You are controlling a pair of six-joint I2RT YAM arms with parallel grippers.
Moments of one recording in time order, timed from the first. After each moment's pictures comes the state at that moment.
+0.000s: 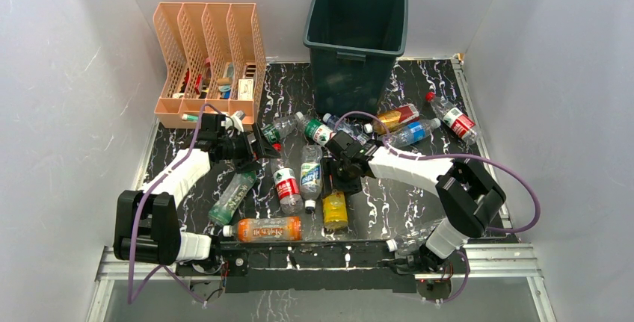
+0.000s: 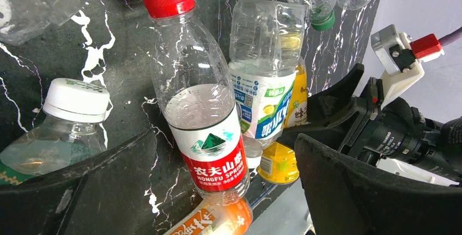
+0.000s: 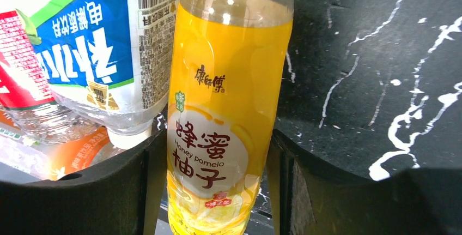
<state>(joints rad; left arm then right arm) -0.13 1.34 0.77 -0.38 0.65 -0.53 0.86 1.59 0.98 -0.57 -0.13 0.70</state>
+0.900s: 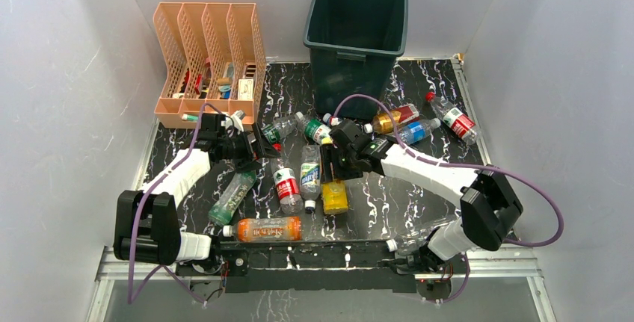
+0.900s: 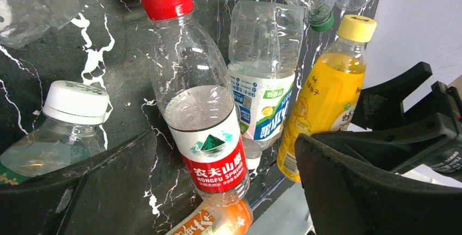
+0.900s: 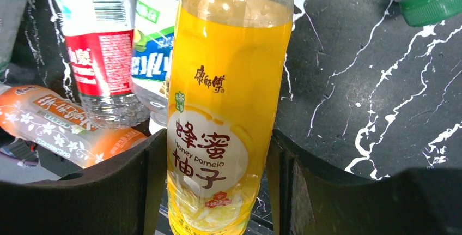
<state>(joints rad) -0.13 1.34 0.77 -0.37 0.65 -0.53 0.86 1.48 1.04 -0.59 -0.05 0.60</state>
